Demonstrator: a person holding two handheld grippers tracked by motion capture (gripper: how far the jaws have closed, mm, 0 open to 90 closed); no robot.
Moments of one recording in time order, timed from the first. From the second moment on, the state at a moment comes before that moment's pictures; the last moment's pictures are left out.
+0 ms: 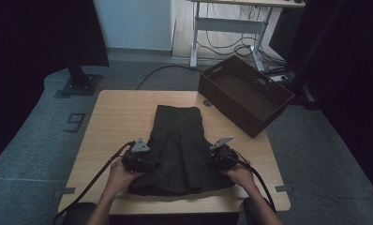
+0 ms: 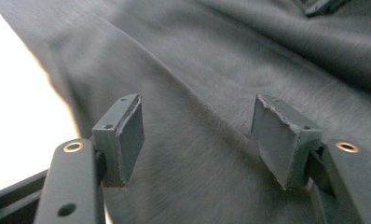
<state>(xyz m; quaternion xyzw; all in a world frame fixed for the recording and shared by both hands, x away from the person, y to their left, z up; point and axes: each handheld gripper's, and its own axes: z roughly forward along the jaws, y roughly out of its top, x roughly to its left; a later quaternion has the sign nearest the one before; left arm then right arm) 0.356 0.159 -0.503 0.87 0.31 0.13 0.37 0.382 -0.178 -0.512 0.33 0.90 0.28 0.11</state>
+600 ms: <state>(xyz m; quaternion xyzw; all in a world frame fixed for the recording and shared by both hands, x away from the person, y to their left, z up) 0.350 0.146 -0.542 0.87 0.30 0.15 0.36 0.374 -0.192 -0.538 0.34 0.87 0.35 0.12</state>
